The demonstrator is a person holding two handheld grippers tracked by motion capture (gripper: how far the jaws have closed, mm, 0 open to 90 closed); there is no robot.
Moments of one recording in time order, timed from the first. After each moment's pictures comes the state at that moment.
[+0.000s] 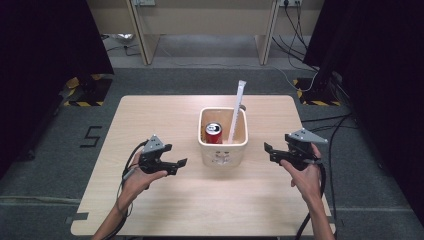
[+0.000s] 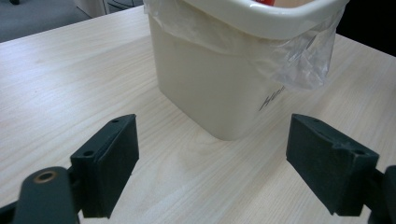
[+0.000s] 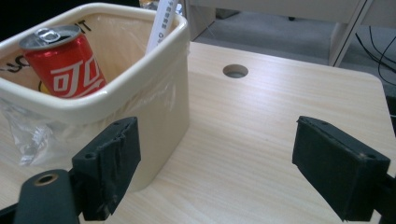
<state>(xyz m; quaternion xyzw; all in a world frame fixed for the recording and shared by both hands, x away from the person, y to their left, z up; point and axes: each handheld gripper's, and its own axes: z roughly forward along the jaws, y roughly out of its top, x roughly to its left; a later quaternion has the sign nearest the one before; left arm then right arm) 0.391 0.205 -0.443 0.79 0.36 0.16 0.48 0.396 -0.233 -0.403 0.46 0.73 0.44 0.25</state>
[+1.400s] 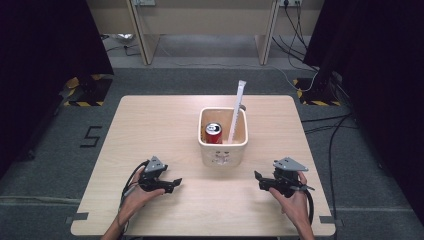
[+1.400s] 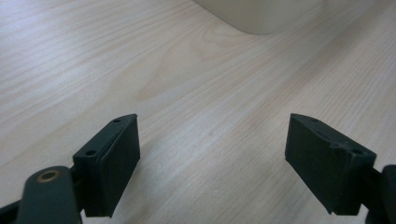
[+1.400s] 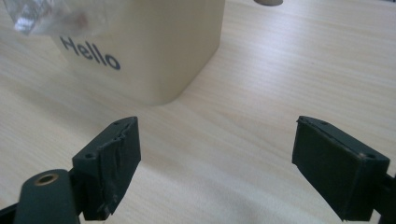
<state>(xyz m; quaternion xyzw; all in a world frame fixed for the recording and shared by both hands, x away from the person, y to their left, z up) 0.374 0.220 -0.520 0.81 0.39 0.14 0.41 0.355 -0.212 -0.477 0.45 0.76 0.40 0.23</state>
